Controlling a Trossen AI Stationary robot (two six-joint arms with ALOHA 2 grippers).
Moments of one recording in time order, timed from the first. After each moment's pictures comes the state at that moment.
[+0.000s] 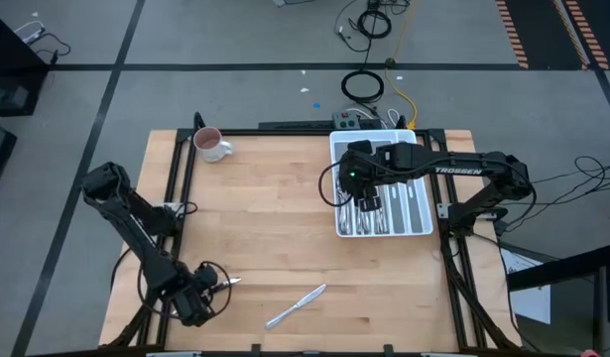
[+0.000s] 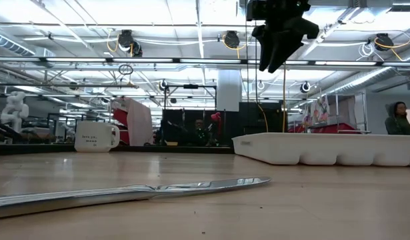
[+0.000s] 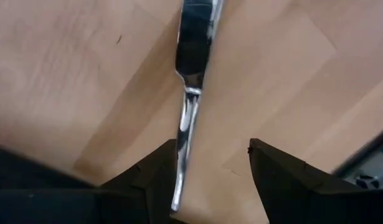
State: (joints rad) left arm -0.96 1.47 0.84 -0.77 0.14 -1.64; right arm -0.12 1.53 1.44 -1.07 0.28 -0.39
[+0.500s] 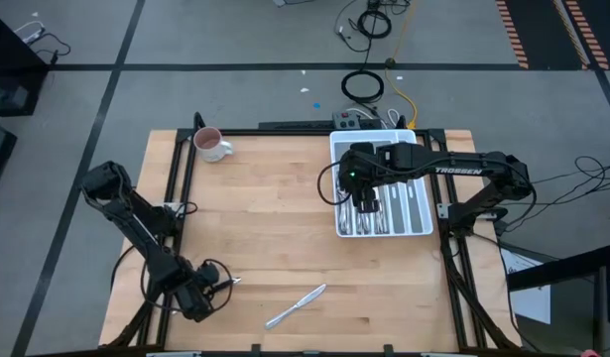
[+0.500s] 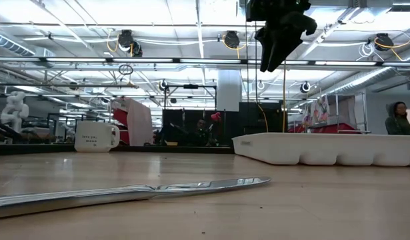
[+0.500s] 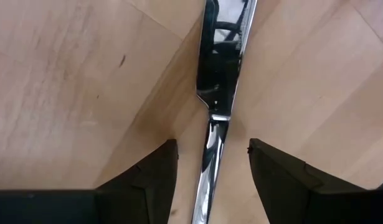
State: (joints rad) left arm -0.96 1.47 0.67 -0.57 0.13 -1.56; right arm -0.12 1.53 1.44 -1.07 0.23 -0.27
